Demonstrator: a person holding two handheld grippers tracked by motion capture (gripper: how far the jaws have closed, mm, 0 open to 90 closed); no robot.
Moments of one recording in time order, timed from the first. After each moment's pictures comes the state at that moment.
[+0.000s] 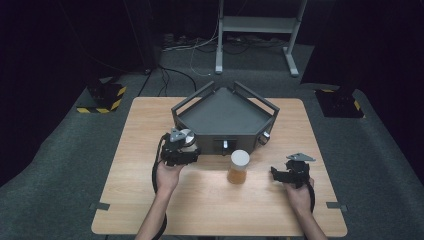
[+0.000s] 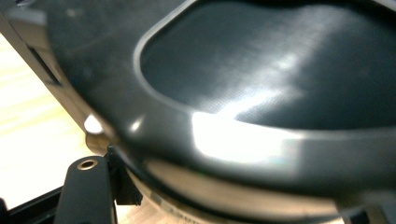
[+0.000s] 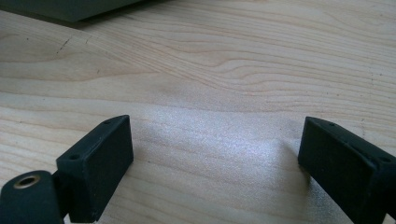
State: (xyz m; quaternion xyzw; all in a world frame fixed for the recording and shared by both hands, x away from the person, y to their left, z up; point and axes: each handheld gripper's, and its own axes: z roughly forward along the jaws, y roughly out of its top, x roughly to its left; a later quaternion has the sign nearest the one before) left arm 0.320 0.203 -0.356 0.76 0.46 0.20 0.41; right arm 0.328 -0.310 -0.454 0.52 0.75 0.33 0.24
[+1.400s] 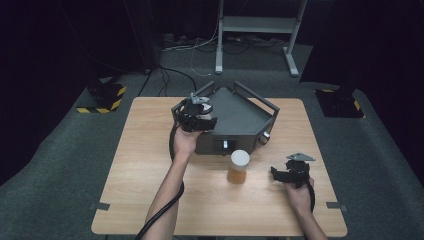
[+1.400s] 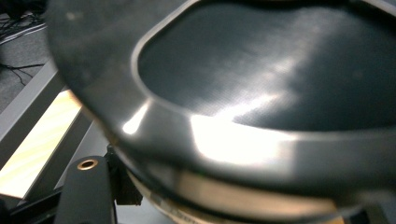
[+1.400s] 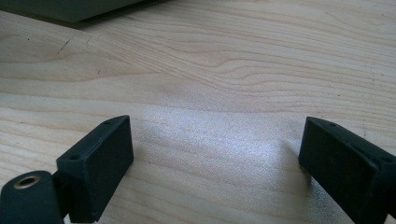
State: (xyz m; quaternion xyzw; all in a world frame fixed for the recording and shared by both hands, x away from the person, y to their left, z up) left arm 0.397 0.147 -0.294 0.77 0.45 0.22 0.39; right arm 0.329 -0.311 -0.454 0.52 0.75 0.34 0.23
